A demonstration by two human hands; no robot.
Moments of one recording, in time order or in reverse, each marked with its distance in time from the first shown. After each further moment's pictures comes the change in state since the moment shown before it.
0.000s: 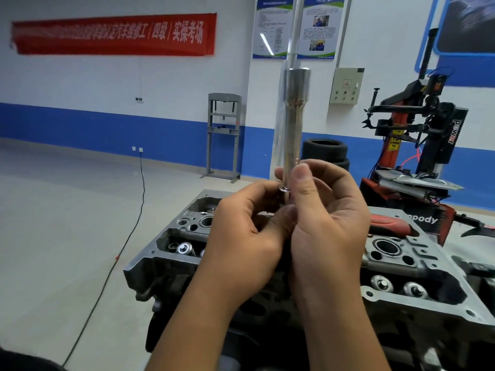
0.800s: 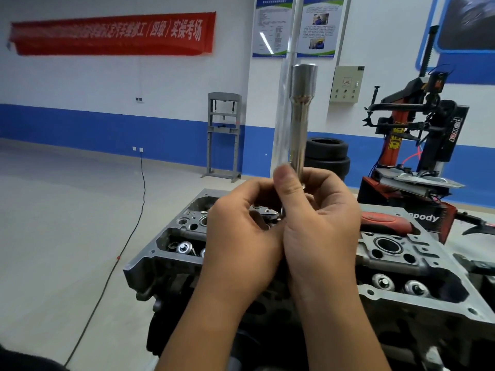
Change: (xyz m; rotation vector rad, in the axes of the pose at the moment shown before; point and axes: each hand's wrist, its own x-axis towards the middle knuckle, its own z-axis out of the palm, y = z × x) left_hand -0.003 -0.002 0.006 0.081 0.134 -0.002; right_hand 0.001 0.001 0.004 -0.119 -0.008 0.035
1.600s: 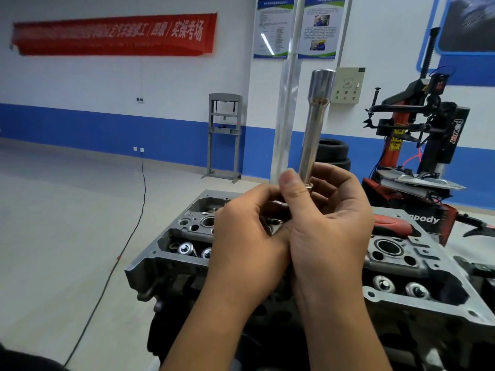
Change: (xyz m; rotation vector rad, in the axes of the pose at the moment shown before) left_hand 0.000 -0.003 0.002 0.119 -0.034 0.012; right_hand -0.001 -0.002 -0.002 0.090 0.108 -0.014
